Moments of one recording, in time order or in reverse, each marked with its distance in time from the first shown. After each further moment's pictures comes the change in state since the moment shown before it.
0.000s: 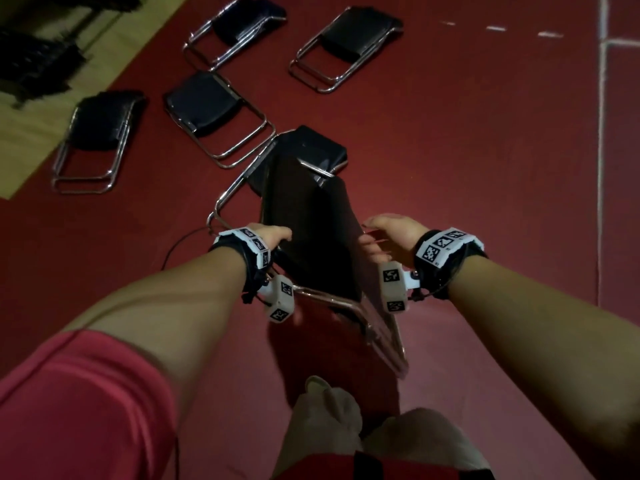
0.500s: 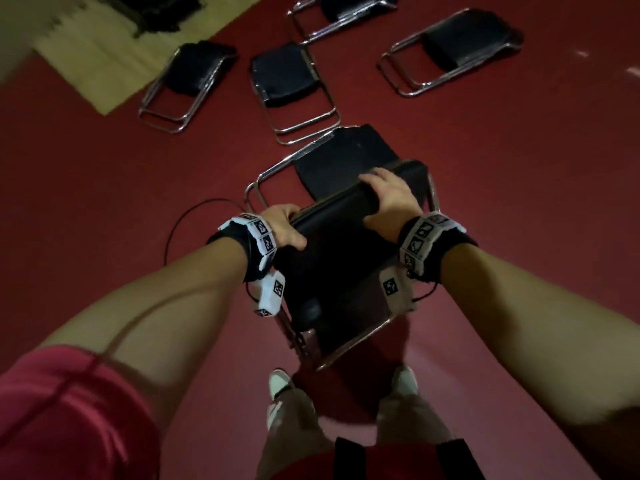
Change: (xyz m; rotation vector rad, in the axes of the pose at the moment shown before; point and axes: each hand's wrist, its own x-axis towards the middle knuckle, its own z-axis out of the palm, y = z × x) left_hand -0.002 0.080 0.038 0.095 0.047 0.130; right_hand 0.080 -0.134 -0.037 -1.313 -0.082 -0.711
